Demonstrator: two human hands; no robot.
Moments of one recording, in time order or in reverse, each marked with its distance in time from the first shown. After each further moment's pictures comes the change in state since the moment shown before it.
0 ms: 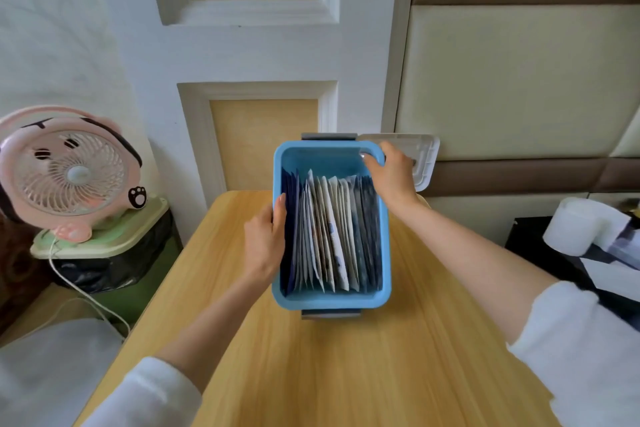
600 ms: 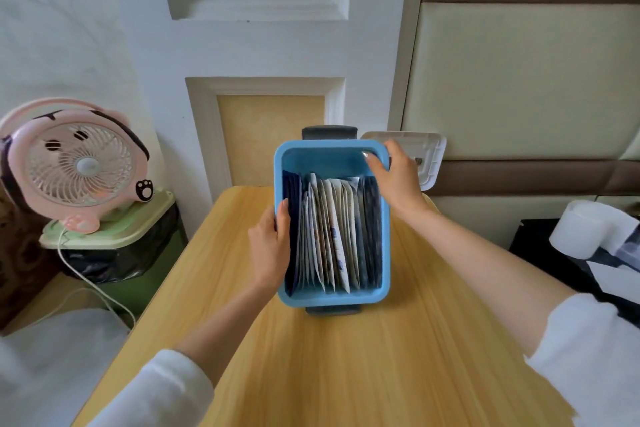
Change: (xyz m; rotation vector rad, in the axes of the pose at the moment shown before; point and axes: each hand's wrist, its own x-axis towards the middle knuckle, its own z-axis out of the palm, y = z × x) left_hand -0.011 -0.015 0.003 -0.033 0.070 0.075; right_hand -0.009 0.000 -0.001 0.018 -0.046 -0.084
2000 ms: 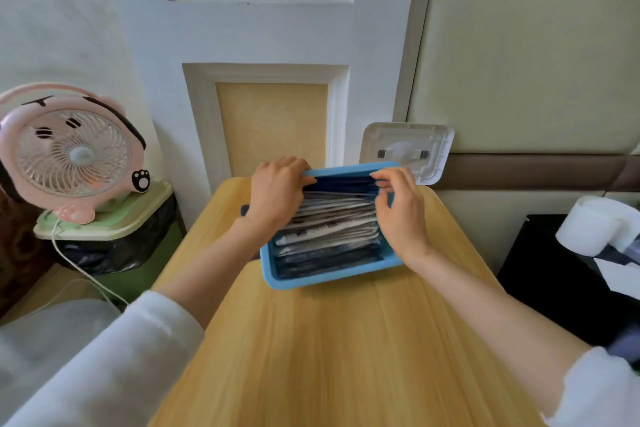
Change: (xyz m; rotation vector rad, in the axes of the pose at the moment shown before) left_hand 0.071 0.030 0.000 0.754 -0.216 0.545; right_hand -0.056 0.021 0.011 -0.163 0.143 -0.228
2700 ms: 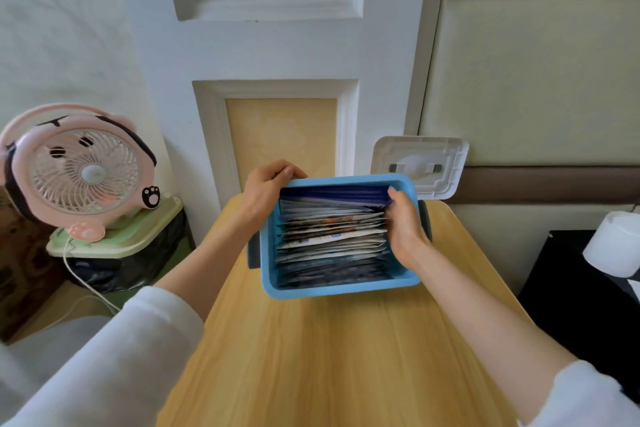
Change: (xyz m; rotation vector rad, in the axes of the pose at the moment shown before) left_hand 0.021 -0.041 0.000 -0.804 -0.128 -0.416; right_hand 0.025 0.013 0.033 0.939 -0.272 0.972
